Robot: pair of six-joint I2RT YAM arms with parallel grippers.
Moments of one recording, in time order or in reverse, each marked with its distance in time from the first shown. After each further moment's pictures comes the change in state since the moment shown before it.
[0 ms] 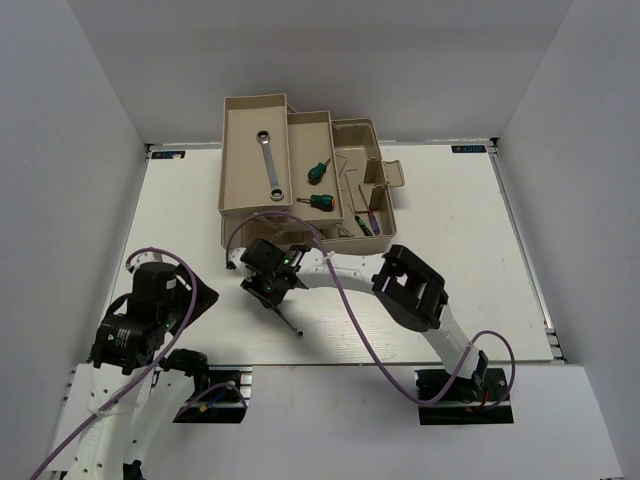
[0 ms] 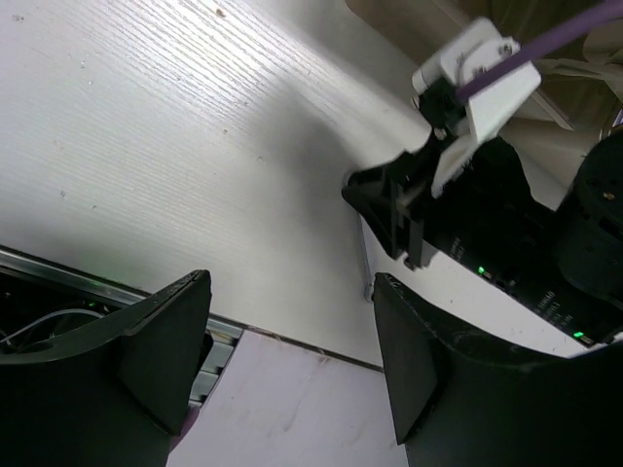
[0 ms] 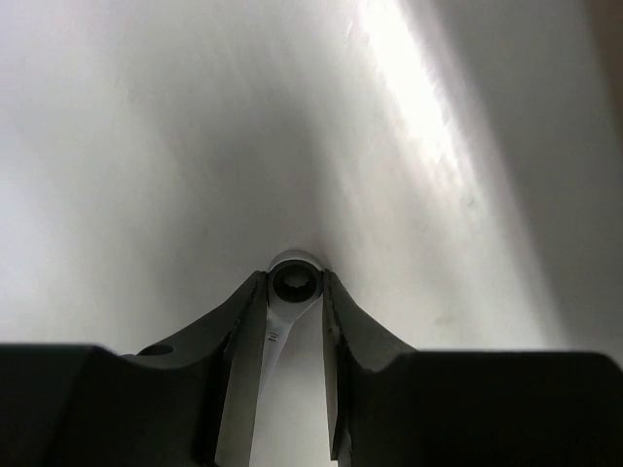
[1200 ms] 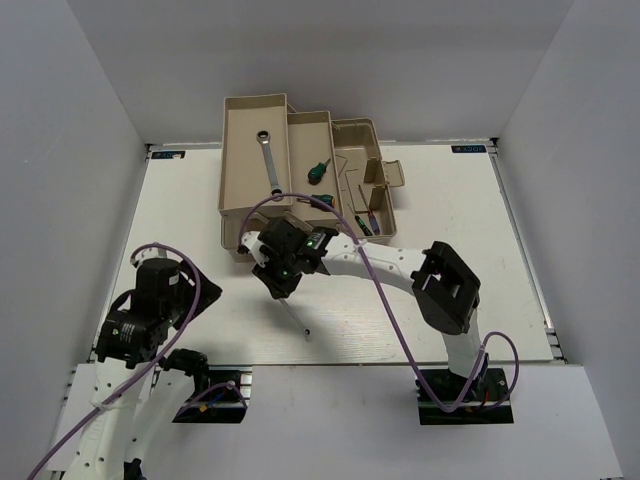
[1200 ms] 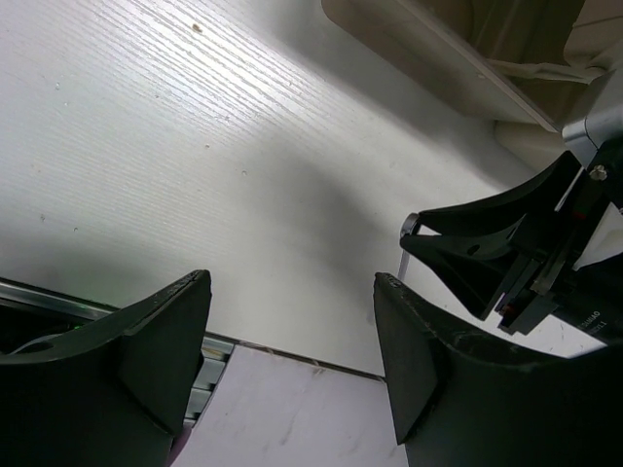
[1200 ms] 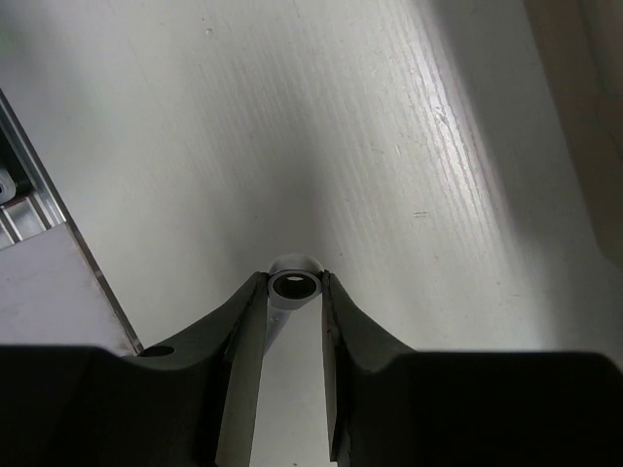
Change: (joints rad) left arm 0.000 0.015 -0.028 0.071 0.016 0.022; right arm -0.071 -0.225 -0.095 -0.092 -0.157 -0.055
